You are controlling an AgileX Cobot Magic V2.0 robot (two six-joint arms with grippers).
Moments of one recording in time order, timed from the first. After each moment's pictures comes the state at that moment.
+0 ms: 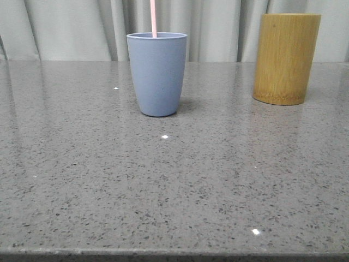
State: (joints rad) left arm -0.08 0.00 0.00 0.01 0.04 0.01; right arm 0.14 0.07 -0.28 -0.15 0.41 0.19
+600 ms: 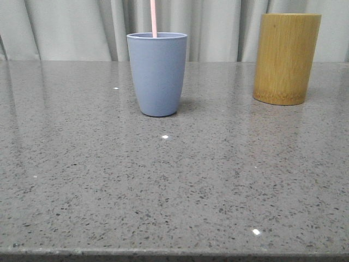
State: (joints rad) left arm -0.08 0.00 0.00 0.01 0.04 0.01; right arm -0.03 -0.01 -0.01 -0.04 0.13 0.11
